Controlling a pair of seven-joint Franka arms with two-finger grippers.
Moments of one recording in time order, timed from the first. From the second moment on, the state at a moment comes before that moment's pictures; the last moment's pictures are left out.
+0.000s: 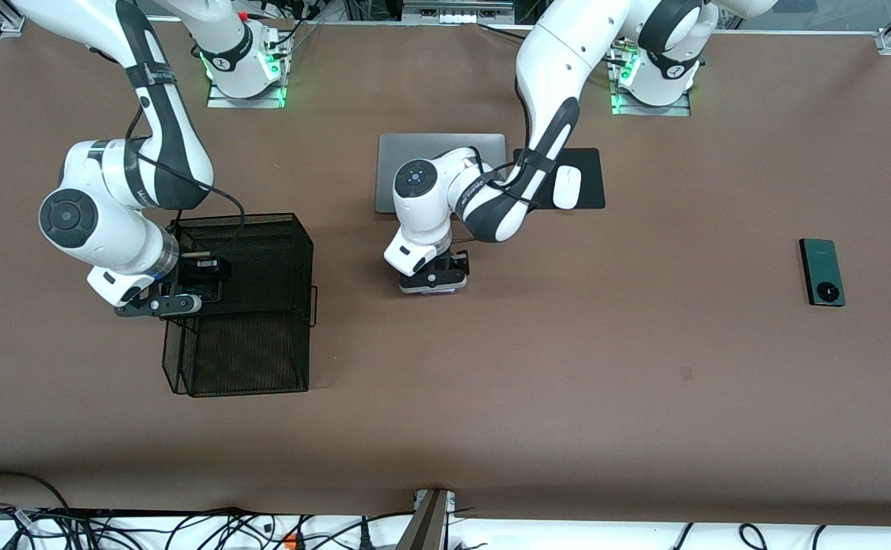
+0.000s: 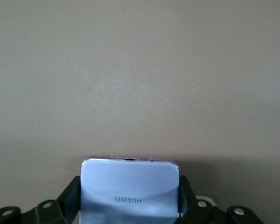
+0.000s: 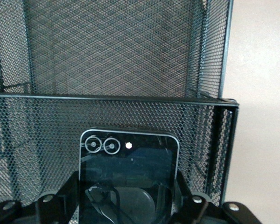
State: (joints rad) left arm -0.84 0.98 0.04 -1.25 0.19 2.27 -1.04; right arm 0.31 0.34 -0.21 -1.90 0.07 2.16 -0.02
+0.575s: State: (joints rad) left arm -0.84 0.99 0.04 -1.25 0.19 2.26 -1.04; right arm 0.31 0.34 -0.21 -1.85 0.08 2.17 -0.02
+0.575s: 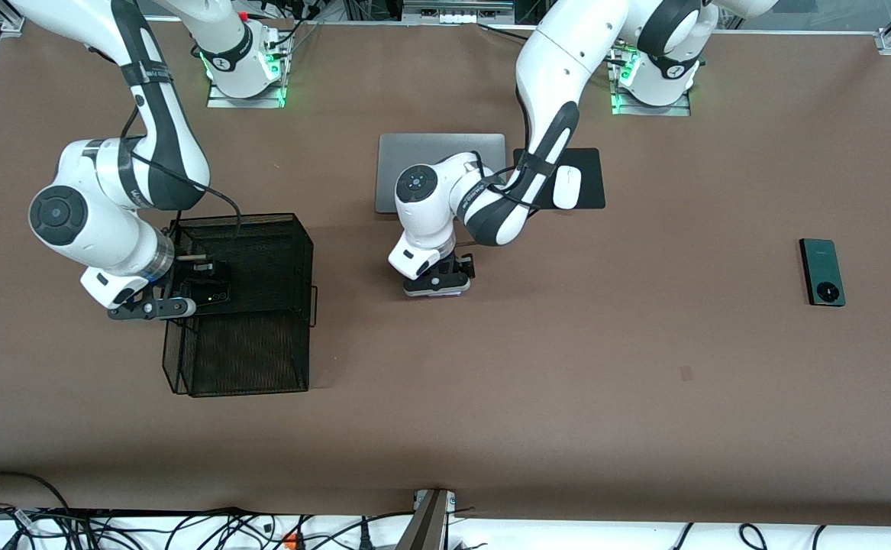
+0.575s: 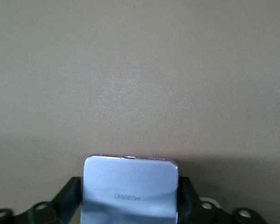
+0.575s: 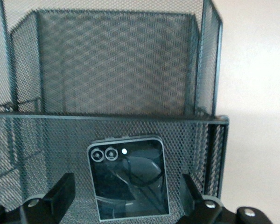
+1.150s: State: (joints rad) left arm -0.64 0.79 -0.03 -1.36 0.19 2.12 -0.86; right arm 0.37 0.35 -0.20 -1.63 0.08 1.92 0.09
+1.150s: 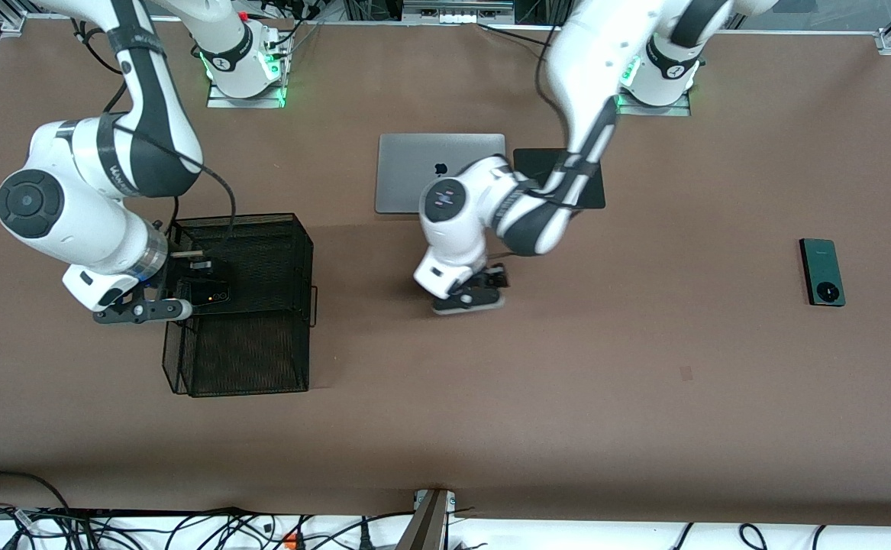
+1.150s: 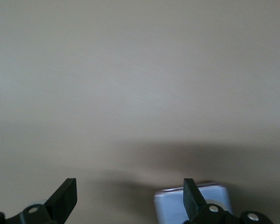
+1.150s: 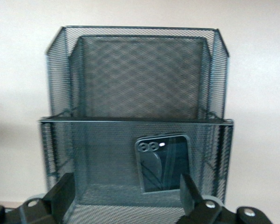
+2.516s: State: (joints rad) left arm 0.42 0.19 -0.13 -2.16 0.24 2.48 0.30; right arm 0.89 0.95 -0.16 -1.16 0.08 2.18 0.55
